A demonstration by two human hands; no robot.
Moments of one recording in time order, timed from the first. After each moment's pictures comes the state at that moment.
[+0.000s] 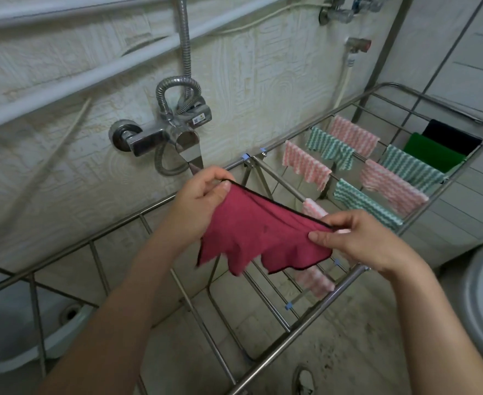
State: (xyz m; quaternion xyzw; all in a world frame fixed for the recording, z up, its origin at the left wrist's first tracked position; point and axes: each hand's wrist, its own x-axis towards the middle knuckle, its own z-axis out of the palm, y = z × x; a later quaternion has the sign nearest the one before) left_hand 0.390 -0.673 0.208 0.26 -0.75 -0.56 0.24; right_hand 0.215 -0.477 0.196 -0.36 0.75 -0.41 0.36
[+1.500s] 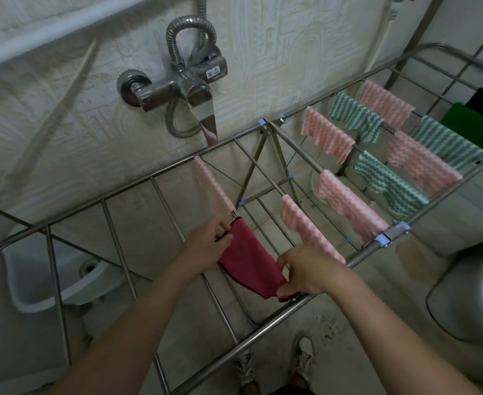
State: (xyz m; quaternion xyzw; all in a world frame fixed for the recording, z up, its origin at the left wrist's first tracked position) left_hand 0.439 -0.654 0.054 0.43 -0.77 -0.47 0.04; right_hand 0.272 -0.502 0.085 -0.52 0.75 0.02 0.40
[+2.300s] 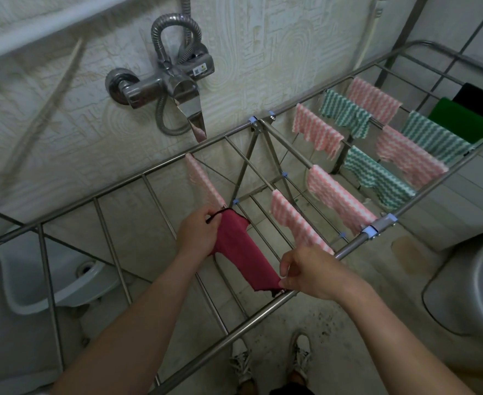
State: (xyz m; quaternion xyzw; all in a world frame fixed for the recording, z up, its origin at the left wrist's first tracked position) left_hand 0.414 -0.649 0.045 0.53 -0.76 -0.34 0.14; right_hand 0.264 -0.461 0.079 -0.52 0.77 -0.08 0.36
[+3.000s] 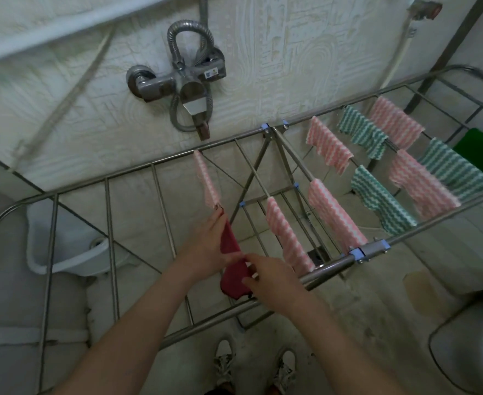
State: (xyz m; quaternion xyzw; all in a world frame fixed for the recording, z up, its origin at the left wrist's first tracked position) left_hand 0.410 -0.592 0.057 0.42 -0.87 -0.25 -0.01; right_hand 0.281 -0.469 0.061 -0.56 0.73 -0.15 0.38
